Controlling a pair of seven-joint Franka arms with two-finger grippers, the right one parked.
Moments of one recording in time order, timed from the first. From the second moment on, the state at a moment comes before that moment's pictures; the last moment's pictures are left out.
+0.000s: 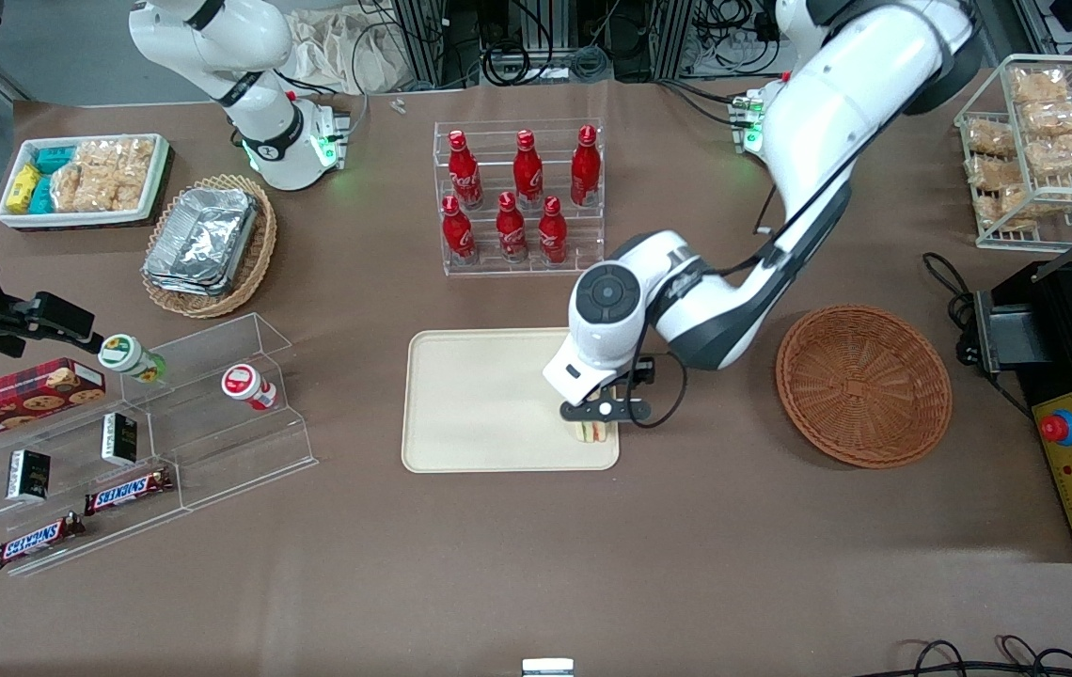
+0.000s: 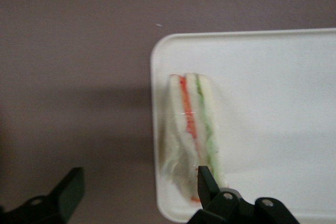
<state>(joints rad) -0.17 0.69 -0.63 -1.48 0.49 1.95 -0.90</state>
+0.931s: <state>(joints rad) 0.28 0.24 -0.63 -1.48 0.31 1.40 -0.44</state>
